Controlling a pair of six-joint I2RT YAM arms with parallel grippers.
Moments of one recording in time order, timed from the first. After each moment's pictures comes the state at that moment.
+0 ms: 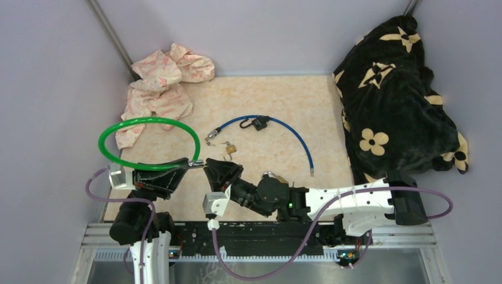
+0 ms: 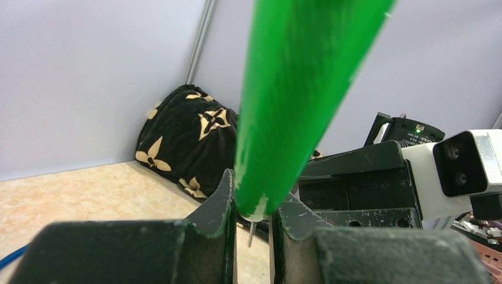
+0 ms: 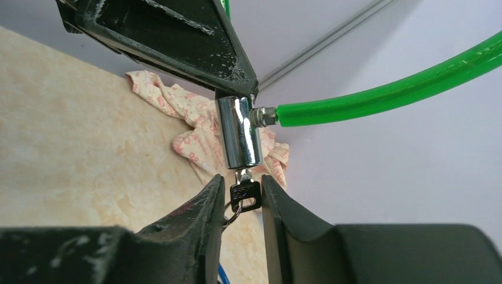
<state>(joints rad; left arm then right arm) 0.16 0.03 0.26 0.78 0.79 -1.26 1.54 1.30 0.92 0.54 0.39 -1.00</state>
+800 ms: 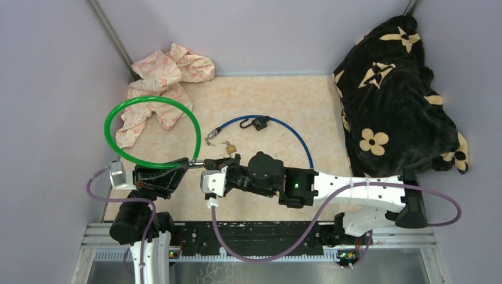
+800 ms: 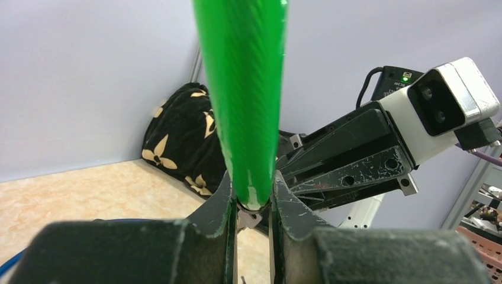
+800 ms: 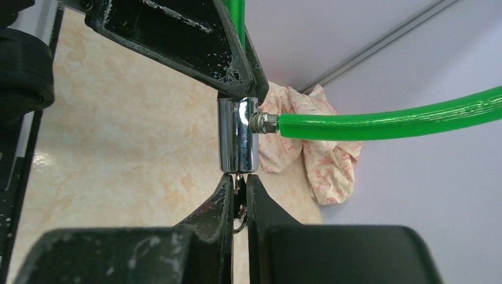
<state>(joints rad) 0.16 0.03 0.26 0.77 0.80 -1.22 1.43 1.29 1.16 0.06 0.17 -0.77</state>
